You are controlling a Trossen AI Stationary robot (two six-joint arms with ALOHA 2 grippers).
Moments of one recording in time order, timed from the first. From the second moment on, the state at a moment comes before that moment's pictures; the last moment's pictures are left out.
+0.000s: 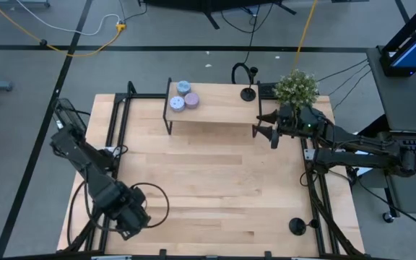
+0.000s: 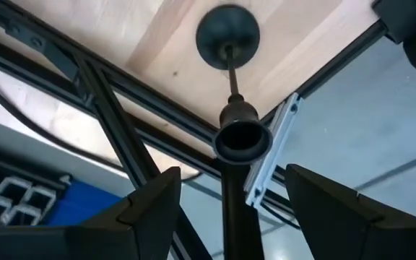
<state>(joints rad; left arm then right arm) -0.77 1.60 1.56 -1.57 0.43 -1.46 -0.38 0.71 0.52 0.03 -0.11 0.27</state>
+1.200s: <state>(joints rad) -0.79 1.58 1.39 -1.53 0.38 -1.36 -0.38 0.71 0.52 0.04 -0.11 0.29</state>
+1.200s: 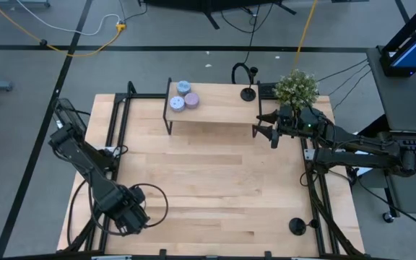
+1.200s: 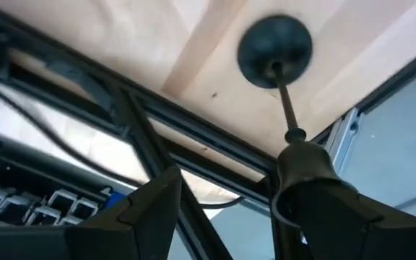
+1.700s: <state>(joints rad) -0.78 1.58 1.31 -1.30 0.41 -1.31 -0.38 0.71 0.52 0.05 -0.11 0.29</state>
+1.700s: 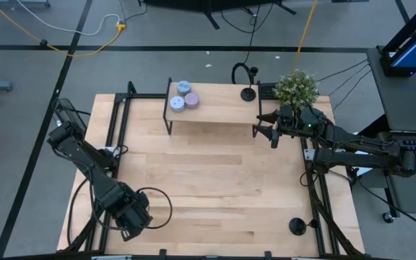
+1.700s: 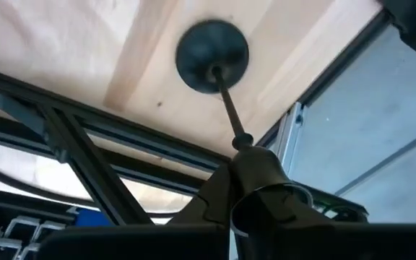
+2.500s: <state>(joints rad) -0.29 1.44 1.57 -1.32 -0.12 -0.79 -0.38 0.71 0.52 0.17 -0.11 0.29</state>
